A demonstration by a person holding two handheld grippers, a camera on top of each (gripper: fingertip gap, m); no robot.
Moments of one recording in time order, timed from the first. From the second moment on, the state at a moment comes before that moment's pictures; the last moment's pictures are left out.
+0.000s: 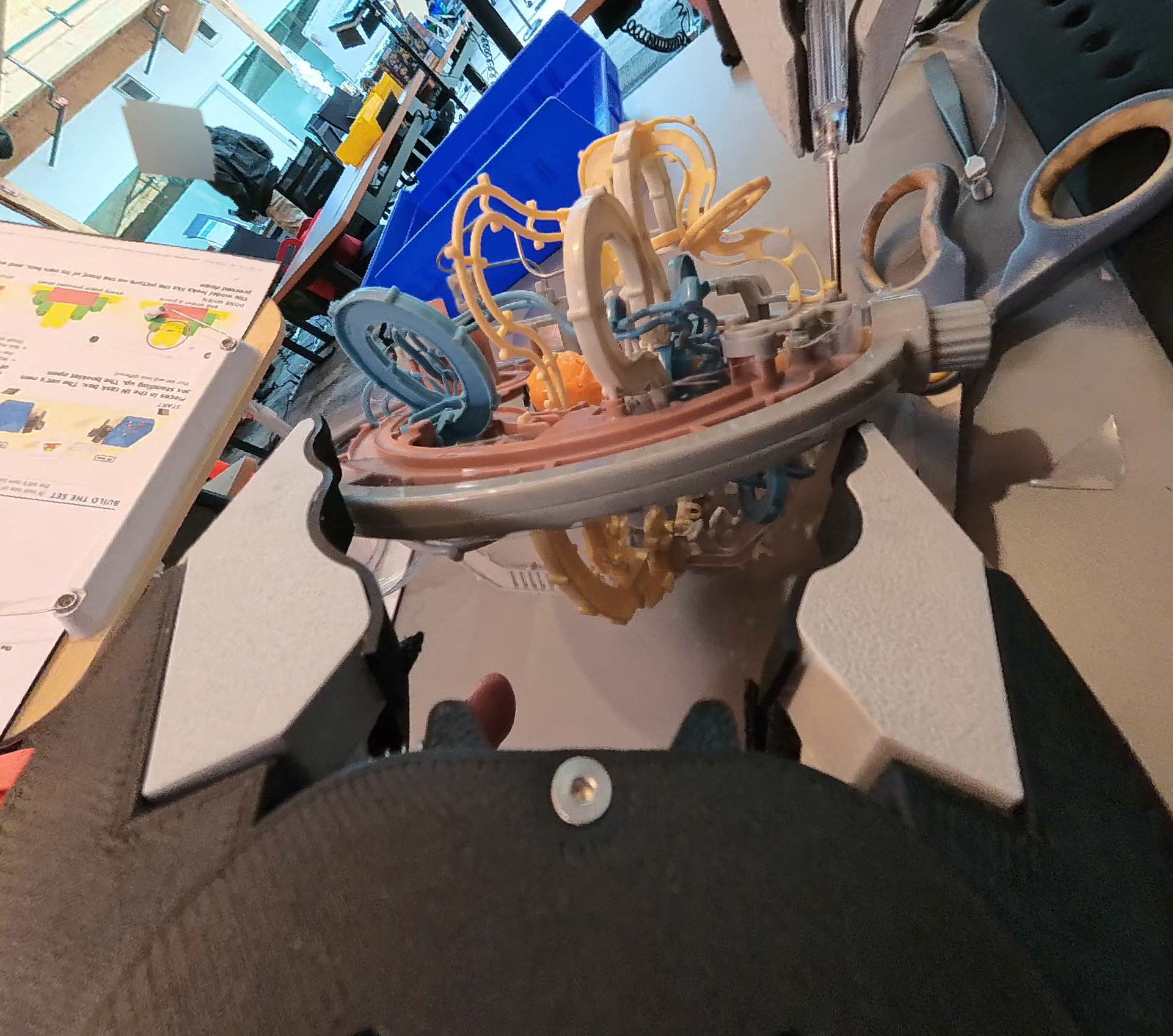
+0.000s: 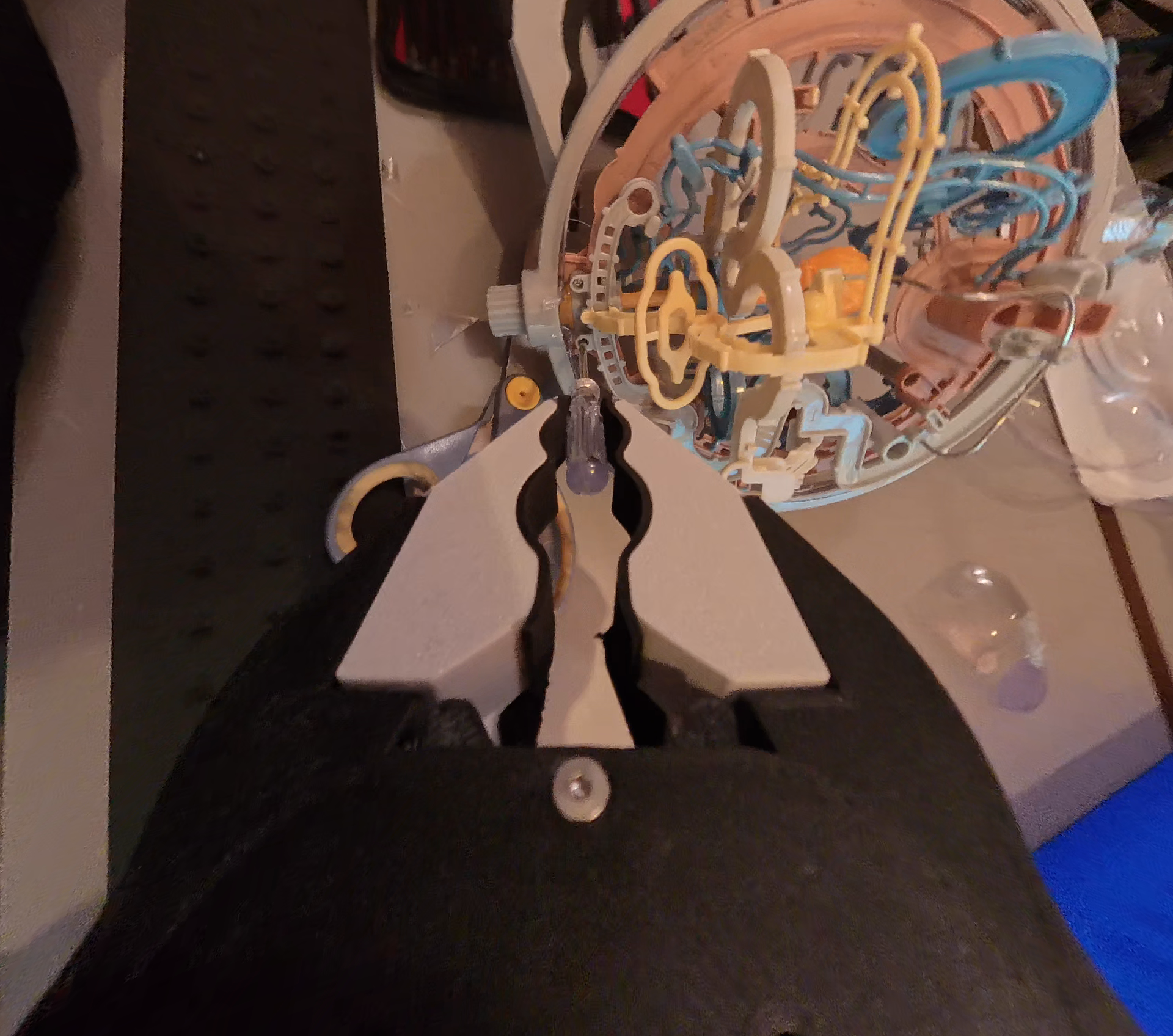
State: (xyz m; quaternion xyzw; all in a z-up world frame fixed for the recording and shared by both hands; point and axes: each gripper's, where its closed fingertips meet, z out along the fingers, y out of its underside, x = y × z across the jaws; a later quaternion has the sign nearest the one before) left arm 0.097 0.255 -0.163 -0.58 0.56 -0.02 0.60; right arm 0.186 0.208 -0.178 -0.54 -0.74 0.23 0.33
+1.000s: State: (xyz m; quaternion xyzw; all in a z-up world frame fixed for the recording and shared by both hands) left arm 0.099 0.252 -0.148 -0.57 0.55 -0.02 0.61; right arm 0.179 0.227 -0.166 -0.72 -0.49 0.41 0.29
